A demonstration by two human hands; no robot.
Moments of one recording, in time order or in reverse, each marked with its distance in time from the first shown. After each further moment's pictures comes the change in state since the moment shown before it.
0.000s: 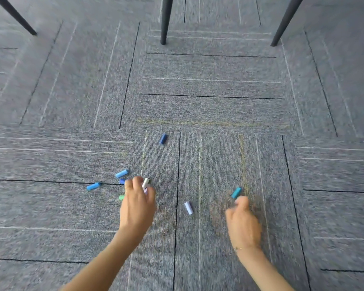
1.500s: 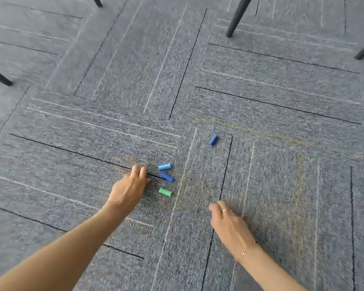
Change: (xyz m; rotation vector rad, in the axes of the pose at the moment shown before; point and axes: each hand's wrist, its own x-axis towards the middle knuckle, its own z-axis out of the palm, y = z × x) left_hand 0.063 -0.122 -0.049 0.630 -0.346 0.109; right_hand 0.014 -0.086 0.056 -0.236 0.025 -0.970
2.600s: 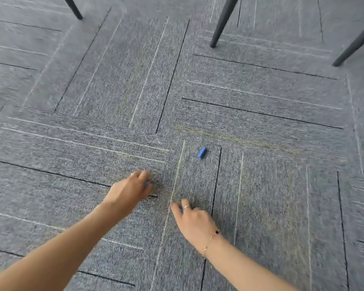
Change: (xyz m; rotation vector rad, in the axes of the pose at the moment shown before) left_hand 0.037 0.014 -0.030 -0.281 0.046 0.162; right_hand 0.069 -0.035 -0.005 -0.191 -0.010 -0.121
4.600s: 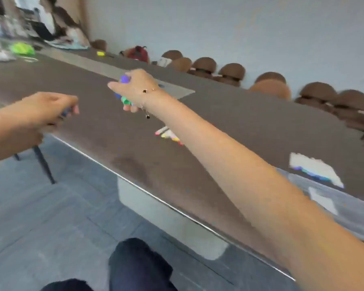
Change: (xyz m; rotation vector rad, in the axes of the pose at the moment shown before) left_hand -0.576 0.498 -0.506 -0.523 0.018 0.951; right_hand -0.401 -0.140 -0.912 0.589 0.804 1.246
